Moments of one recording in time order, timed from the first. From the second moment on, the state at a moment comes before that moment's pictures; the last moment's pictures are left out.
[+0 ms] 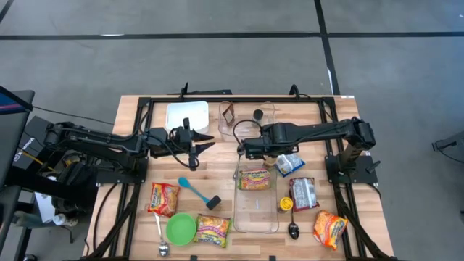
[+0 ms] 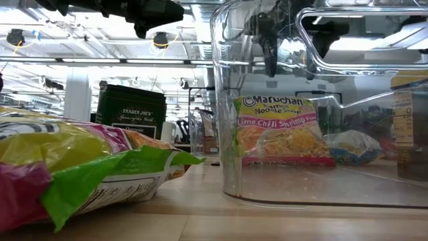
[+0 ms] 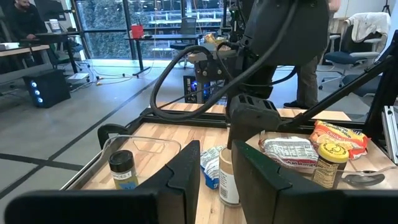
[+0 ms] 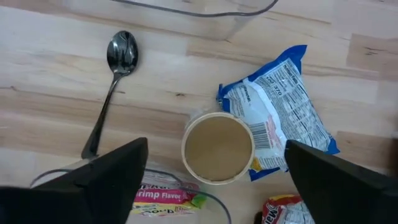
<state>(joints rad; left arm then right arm) -0.05 1.03 0.59 0.39 -0.29 0.02 0.06 1.79 1.65 -1.43 0.29 1.47</state>
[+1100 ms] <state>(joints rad) -0.05 1.03 0.59 0.39 -0.29 0.02 0.07 1.79 1.49 -1.31 0.29 1.56</state>
